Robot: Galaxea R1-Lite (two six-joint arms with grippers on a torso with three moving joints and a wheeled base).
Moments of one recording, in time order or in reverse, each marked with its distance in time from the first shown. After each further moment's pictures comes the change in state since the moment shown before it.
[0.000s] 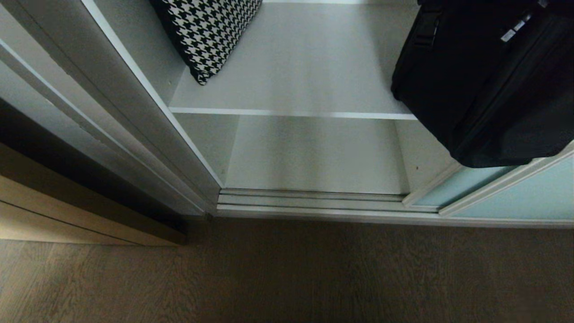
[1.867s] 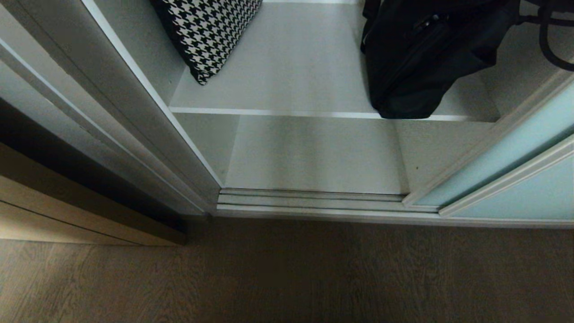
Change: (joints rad) left arm 0.000 0.000 0.000 0.000 0.000 0.002; right arm 0.088 0.321 -0.204 -0.003 0.000 -0.055
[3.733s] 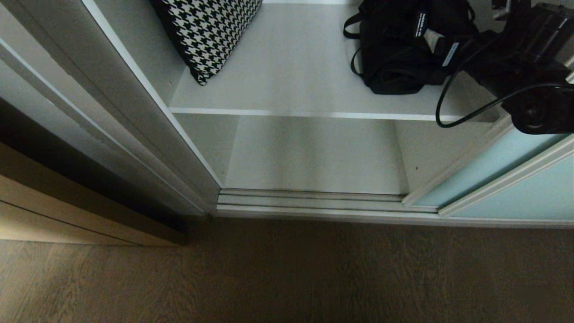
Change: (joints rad) left arm 0.000 0.000 0.000 0.000 0.000 -0.001; right arm -0.102 0.410 0.060 -0.622 -0.102 -0.095
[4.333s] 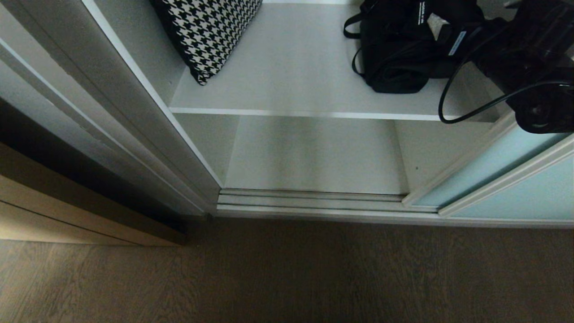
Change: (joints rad) left arm 0.000 0.000 0.000 0.000 0.000 0.000; right arm 0.000 -0.024 0.025 -0.105 -0.003 -0.041
